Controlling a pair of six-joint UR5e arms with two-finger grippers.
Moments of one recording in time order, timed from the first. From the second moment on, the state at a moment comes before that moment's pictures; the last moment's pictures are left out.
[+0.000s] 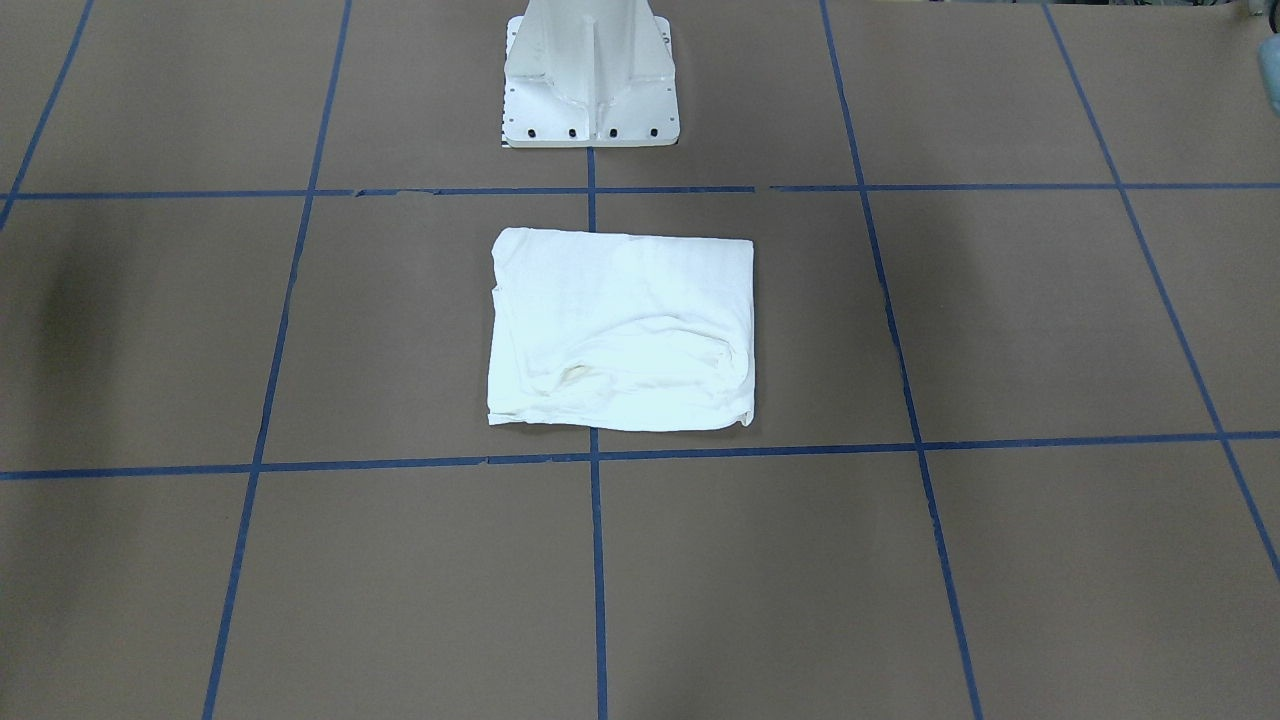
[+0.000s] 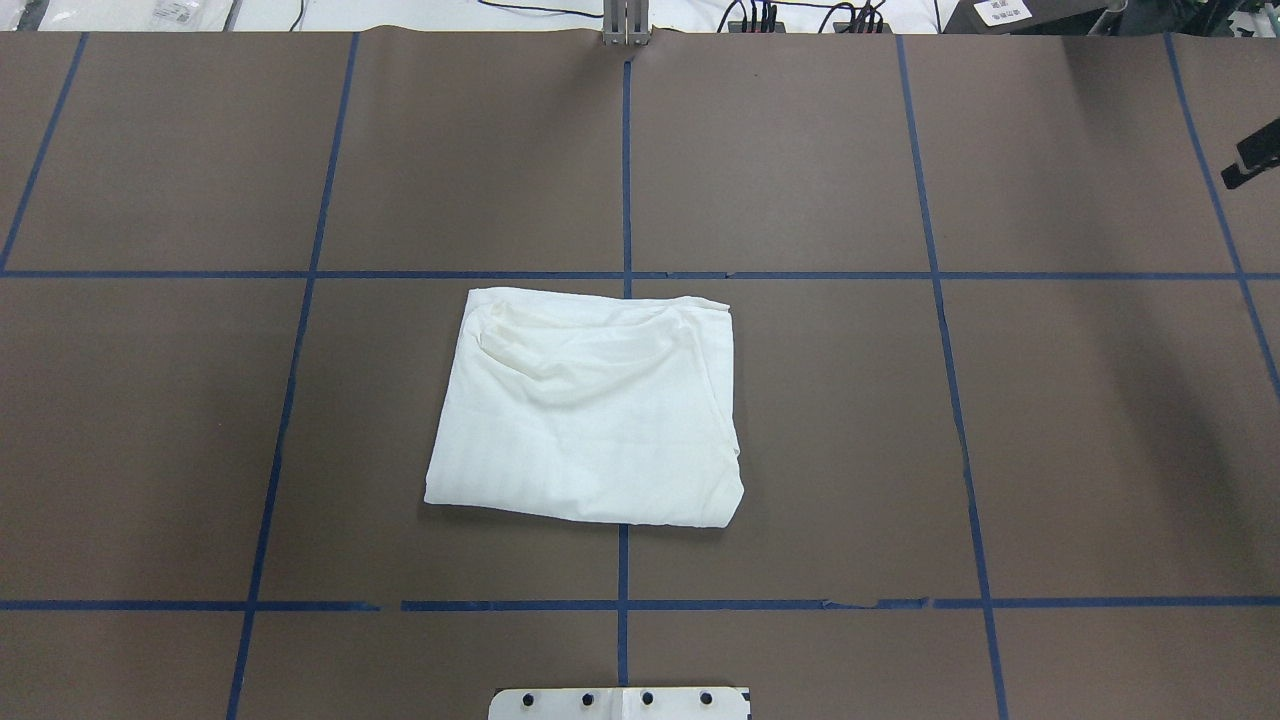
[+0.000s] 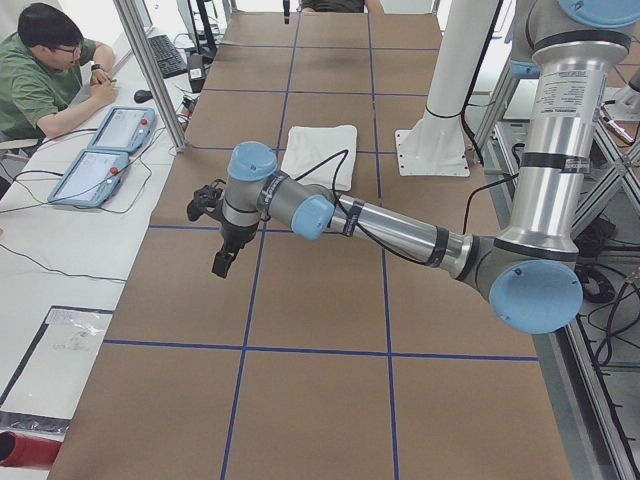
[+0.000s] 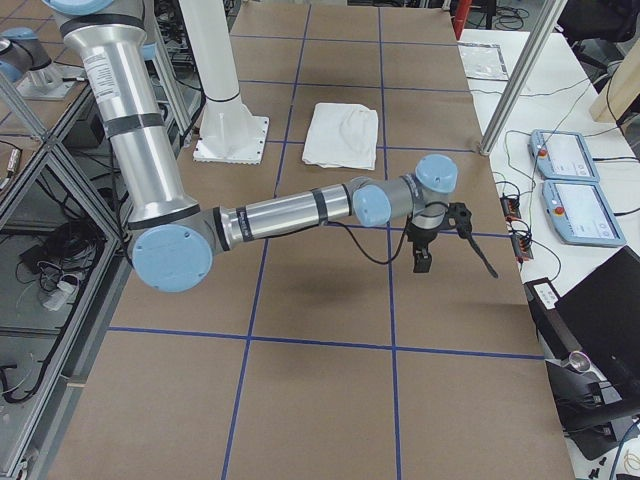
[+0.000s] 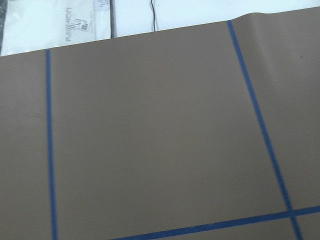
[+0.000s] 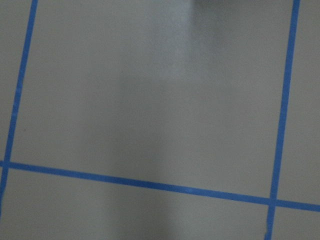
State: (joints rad) left arm -1.47 -1.65 -1.76 -1.78 -2.20 -0.10; right arm 1.44 -1.39 1.55 -1.50 2.39 0.11
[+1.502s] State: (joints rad) left arm -1.50 -1.50 -1.67 -1.82 -2.25 -0.03; right arm 1.50 -1.50 1.59 -1.50 2.38 0.26
